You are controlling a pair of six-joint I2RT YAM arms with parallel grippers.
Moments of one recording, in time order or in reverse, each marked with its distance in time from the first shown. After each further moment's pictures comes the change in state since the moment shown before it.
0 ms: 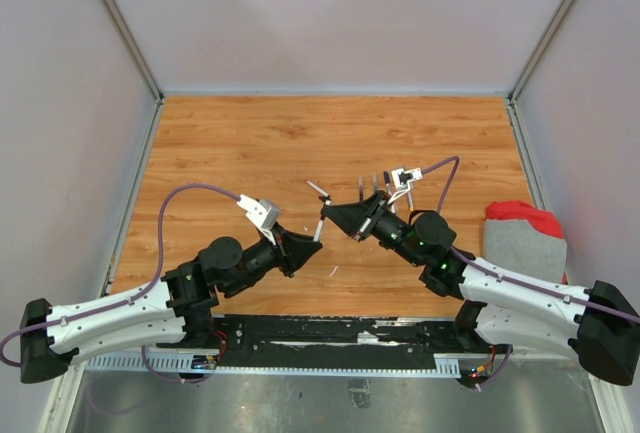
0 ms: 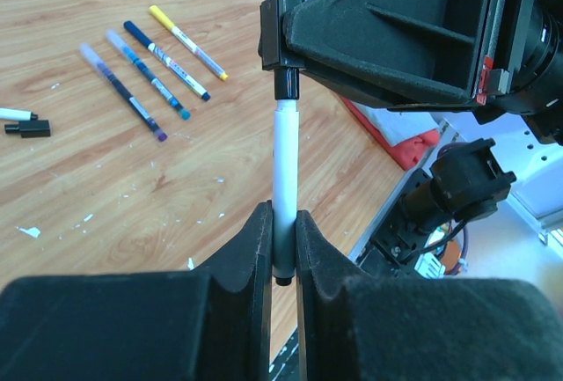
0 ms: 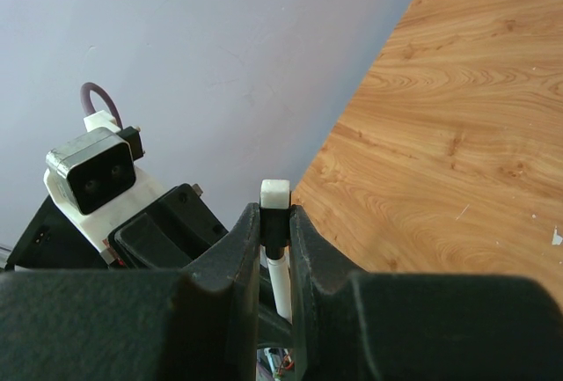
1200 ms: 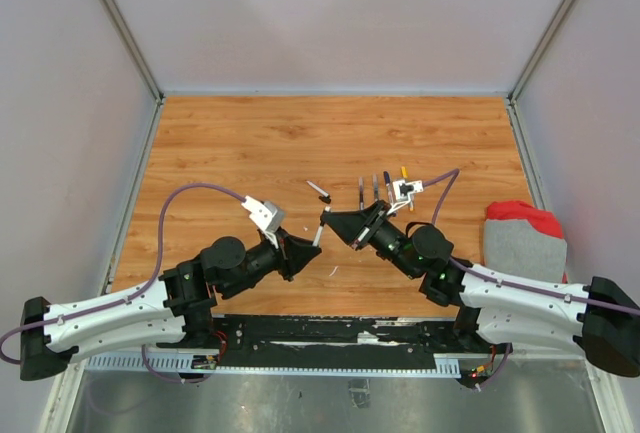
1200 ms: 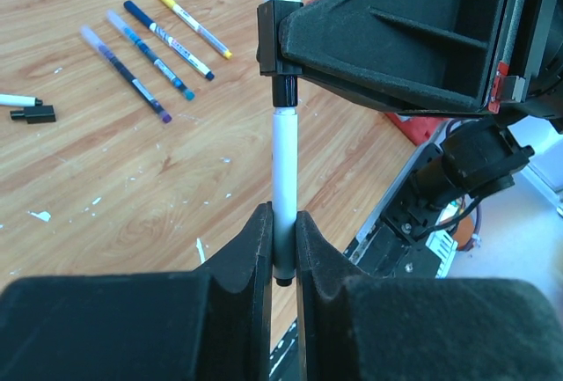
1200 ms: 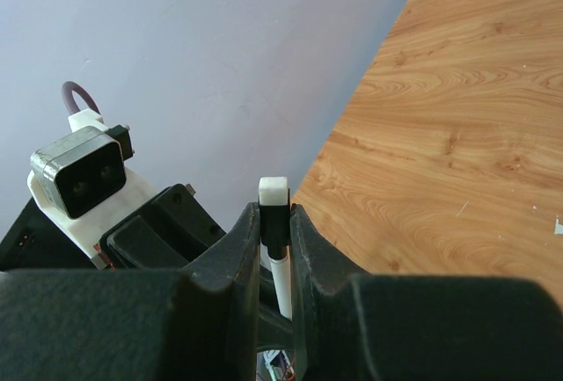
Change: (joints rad) left arm -0.015 0.001 0.042 -0.091 -0.005 0.031; right arm 0.115 -0.010 -0.044 0.031 0.151 -0.003
